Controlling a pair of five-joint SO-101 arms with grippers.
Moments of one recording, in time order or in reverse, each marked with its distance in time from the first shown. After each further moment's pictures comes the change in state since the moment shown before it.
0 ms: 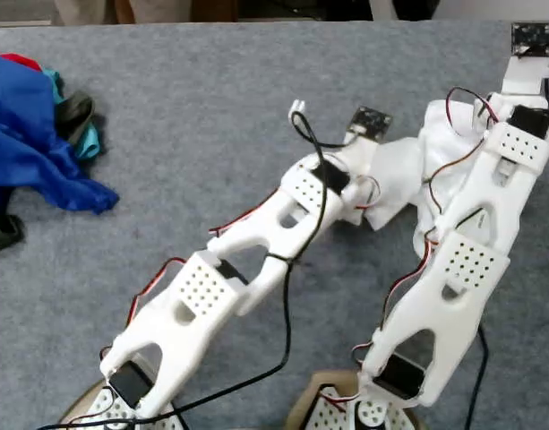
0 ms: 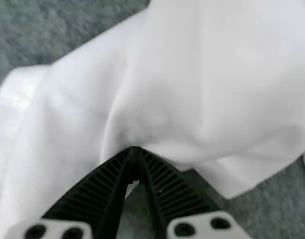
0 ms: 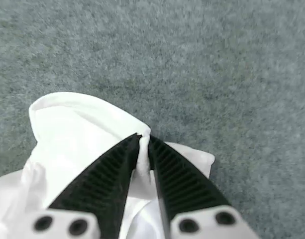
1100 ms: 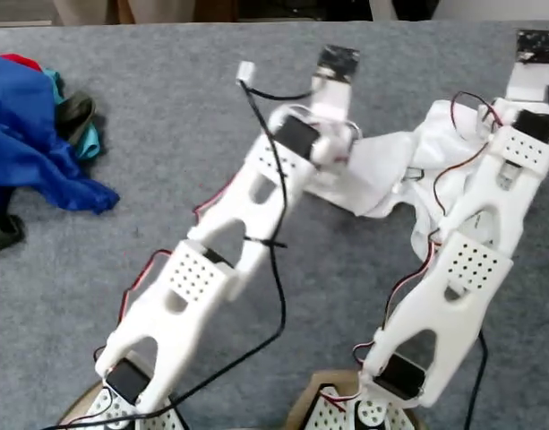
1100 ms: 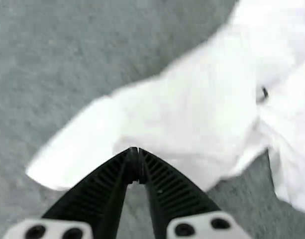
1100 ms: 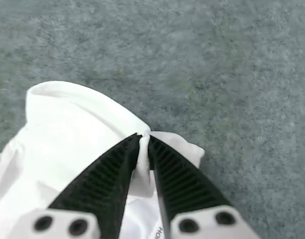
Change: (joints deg) left arm -3.8 2.0 -28.3 22.2 0.1; right arm 1.9 0.0 0.5 0.0 -0.3
